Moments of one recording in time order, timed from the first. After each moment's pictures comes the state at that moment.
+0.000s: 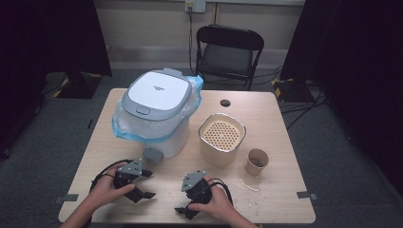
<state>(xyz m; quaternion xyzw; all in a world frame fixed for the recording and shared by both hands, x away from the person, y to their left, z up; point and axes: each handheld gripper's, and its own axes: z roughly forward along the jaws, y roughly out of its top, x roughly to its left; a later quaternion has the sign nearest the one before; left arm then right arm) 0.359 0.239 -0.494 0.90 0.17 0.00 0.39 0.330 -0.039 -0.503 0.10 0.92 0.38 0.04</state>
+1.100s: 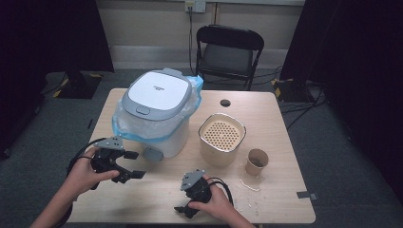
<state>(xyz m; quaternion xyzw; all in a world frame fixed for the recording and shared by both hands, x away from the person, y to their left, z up) 0.361 0.263 -0.387 0.86 0.26 0.01 0.43 0.334 -0.037 -0.503 0.09 0.92 0.38 0.04</state>
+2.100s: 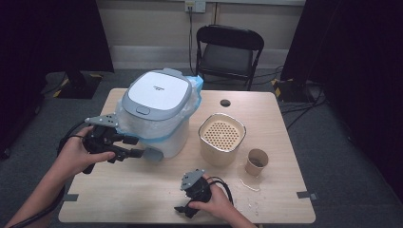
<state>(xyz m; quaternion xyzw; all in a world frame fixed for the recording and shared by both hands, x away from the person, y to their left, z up) 0.376 0.263 -0.322 0.86 0.27 0.02 0.44 0.336 -0.036 -0.503 0.09 0.92 0.38 0.04</state>
